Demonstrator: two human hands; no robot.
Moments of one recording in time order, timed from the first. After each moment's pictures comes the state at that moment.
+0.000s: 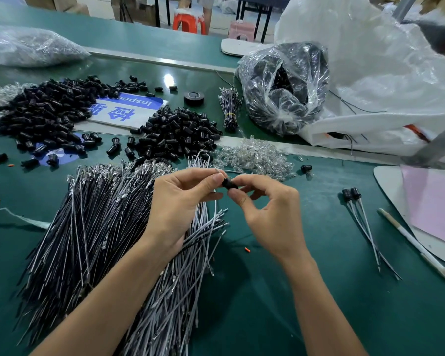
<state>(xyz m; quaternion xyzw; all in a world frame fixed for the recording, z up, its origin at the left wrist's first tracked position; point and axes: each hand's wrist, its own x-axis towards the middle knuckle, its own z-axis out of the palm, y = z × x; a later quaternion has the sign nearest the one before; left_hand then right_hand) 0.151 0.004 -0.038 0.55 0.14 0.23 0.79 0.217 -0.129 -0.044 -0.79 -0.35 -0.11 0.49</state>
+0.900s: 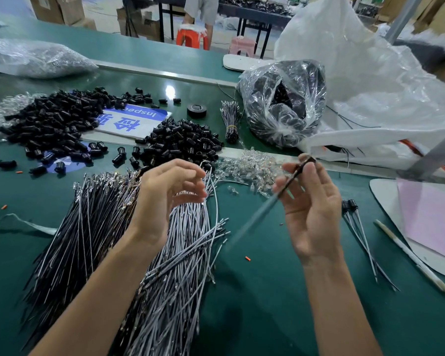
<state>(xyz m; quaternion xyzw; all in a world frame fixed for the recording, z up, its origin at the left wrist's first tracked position) 0.137 0.030 -0.015 0.59 0.13 0.21 0.77 0.234 -0.152 -0.019 -0.39 -0.20 0.11 0.89</state>
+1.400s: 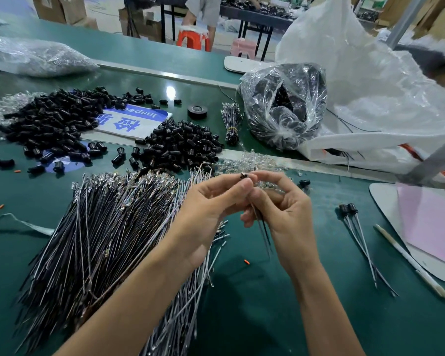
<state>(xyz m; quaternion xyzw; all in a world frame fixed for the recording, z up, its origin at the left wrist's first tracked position) 0.152 -0.019 -0.011 0.47 0.06 0.13 0.87 0.215 -0.137 -0.026 -0.59 -0.27 0.12 0.75</state>
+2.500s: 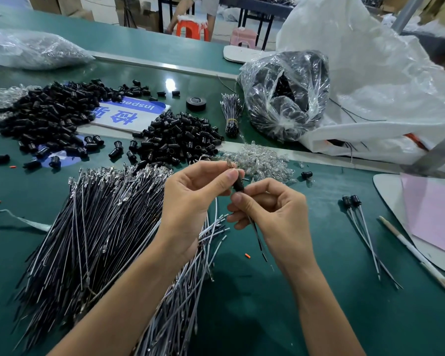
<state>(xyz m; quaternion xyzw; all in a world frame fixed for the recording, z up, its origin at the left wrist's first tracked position) 0.151 -0.011 -0.020 0.51 0.10 0.25 0.82 0.201 -0.132 -0.025 -0.63 -0.23 0.13 0.73</state>
